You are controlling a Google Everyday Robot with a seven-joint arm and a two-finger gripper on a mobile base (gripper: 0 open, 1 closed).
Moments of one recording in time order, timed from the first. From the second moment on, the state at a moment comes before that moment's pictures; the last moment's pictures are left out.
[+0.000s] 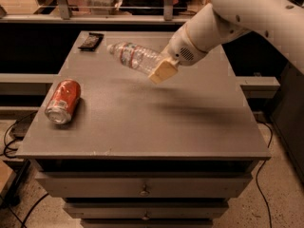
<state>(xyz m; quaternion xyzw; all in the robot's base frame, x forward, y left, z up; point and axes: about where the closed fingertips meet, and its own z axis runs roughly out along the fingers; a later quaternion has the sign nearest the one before) 0.608 -0.013 0.903 -0.57 0.74 0.15 0.31</state>
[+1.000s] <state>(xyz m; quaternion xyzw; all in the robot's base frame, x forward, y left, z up) 0.562 0.060 0.872 -0.62 0.70 0.21 0.27</state>
